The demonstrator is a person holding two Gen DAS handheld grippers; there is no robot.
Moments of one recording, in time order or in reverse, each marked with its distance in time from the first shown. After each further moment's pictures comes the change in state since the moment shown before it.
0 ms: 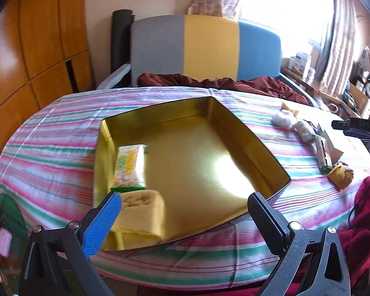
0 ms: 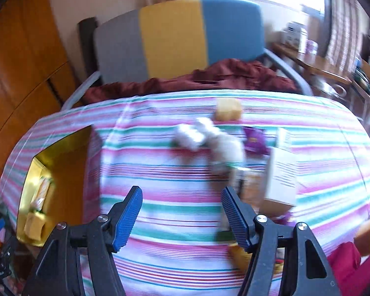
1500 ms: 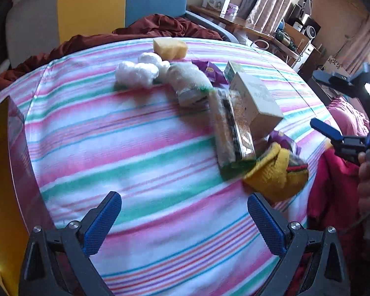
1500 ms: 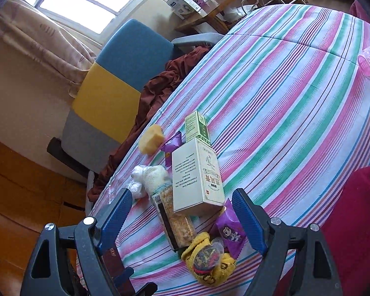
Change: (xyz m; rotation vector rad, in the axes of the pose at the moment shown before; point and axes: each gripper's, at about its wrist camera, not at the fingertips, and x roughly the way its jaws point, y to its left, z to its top) left arm 0.139 -0.252 0.043 0.250 0.305 -0.399; right arm -0.002 -0.176 -0.041 0.717 -0.112 0.246
